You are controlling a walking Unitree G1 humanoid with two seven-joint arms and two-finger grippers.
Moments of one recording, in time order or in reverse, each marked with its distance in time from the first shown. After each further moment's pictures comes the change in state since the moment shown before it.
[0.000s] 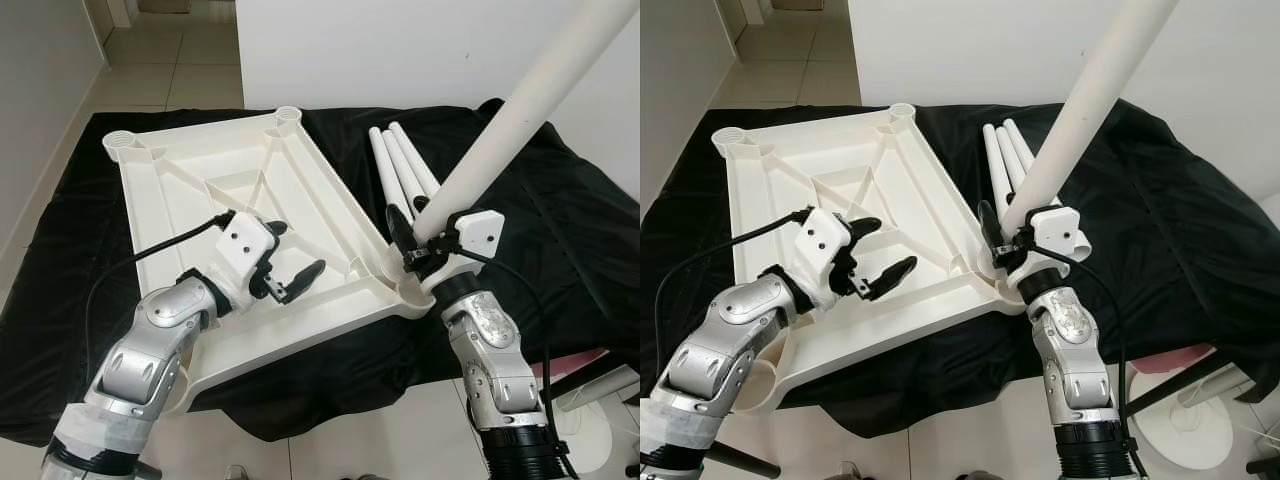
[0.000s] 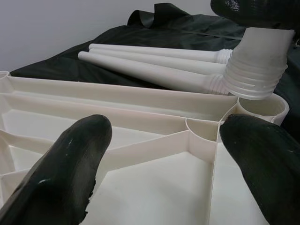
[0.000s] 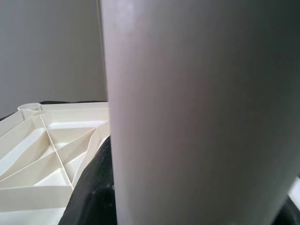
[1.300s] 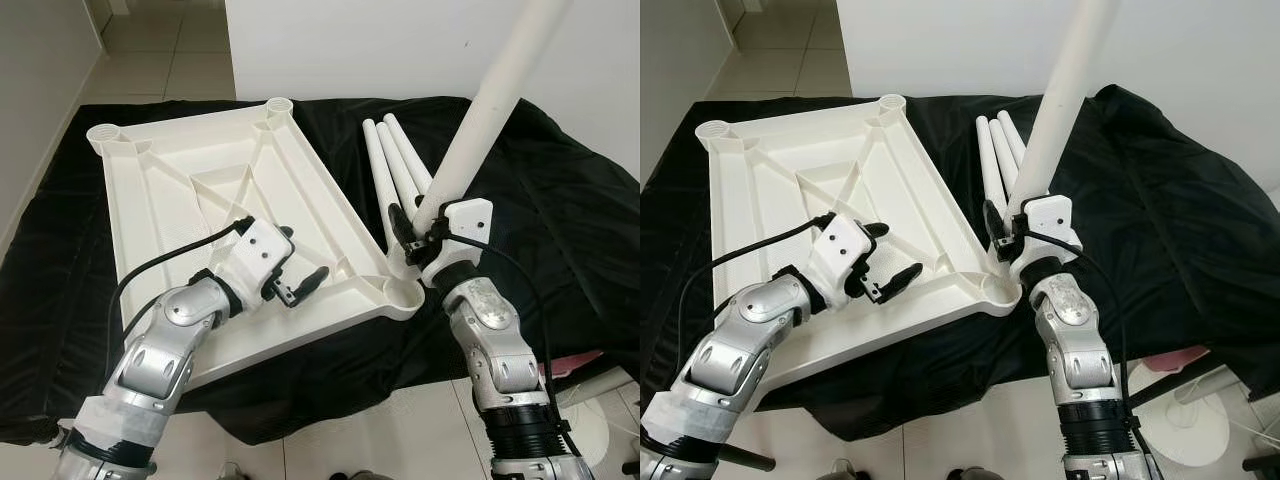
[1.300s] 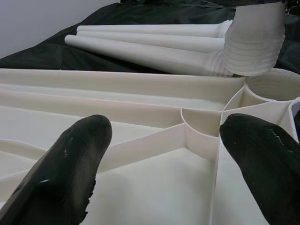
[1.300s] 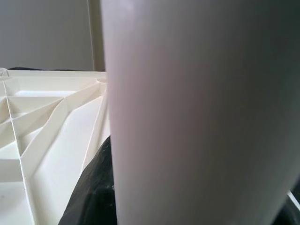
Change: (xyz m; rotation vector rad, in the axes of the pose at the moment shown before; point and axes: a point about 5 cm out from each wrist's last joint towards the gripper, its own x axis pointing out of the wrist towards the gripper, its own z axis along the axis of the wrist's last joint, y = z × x) left arm 0.011 -0.005 -0.011 0.068 0.070 -0.007; right arm 0.012 -0.010 -0.009 -0.094 0.107 -0.012
